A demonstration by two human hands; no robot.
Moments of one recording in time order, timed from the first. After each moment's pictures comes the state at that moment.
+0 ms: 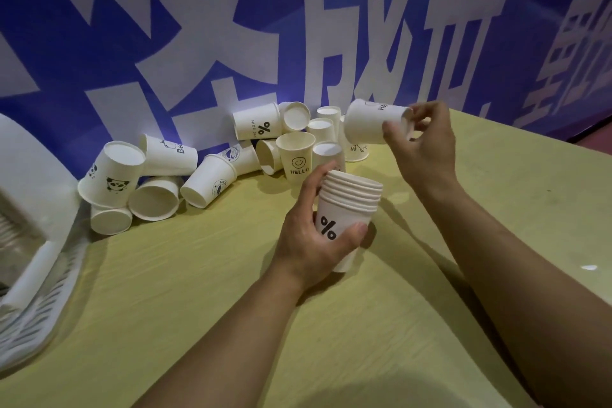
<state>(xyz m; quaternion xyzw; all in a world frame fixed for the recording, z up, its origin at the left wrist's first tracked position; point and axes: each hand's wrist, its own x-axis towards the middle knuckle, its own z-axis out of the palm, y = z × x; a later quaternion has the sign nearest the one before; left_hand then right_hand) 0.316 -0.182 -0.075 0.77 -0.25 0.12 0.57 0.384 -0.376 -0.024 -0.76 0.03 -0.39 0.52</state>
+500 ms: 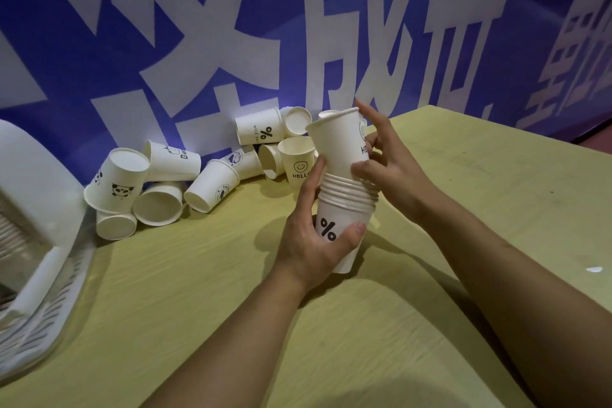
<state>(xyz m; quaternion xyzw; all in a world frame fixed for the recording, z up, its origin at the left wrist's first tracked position) 0.320 -0.181 -0.077 0.77 -0.23 0.10 0.59 0.352 -0.347 -0.015 -0.78 -0.18 -0.13 0.58</state>
